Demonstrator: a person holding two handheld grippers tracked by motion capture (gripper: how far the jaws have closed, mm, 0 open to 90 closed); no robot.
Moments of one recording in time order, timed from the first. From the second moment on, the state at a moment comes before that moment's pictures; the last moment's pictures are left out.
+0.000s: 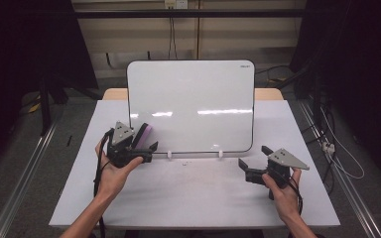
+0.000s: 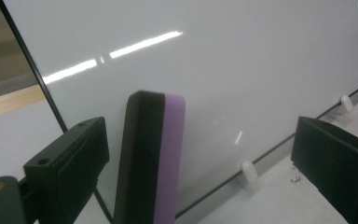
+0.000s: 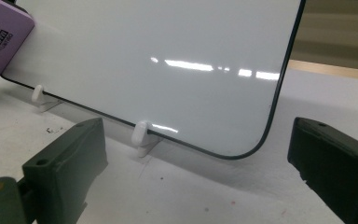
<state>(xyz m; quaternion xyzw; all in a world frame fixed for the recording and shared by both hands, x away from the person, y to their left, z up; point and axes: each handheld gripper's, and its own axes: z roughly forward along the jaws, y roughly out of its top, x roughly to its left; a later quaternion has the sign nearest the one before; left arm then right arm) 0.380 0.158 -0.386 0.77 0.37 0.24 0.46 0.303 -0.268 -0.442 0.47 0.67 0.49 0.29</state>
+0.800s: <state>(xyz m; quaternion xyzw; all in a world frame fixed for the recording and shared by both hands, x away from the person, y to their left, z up) 0.321 0.206 -0.412 0.75 0.42 0.23 0.45 0.282 -0.280 -0.443 0.48 0.68 0.47 0.30</state>
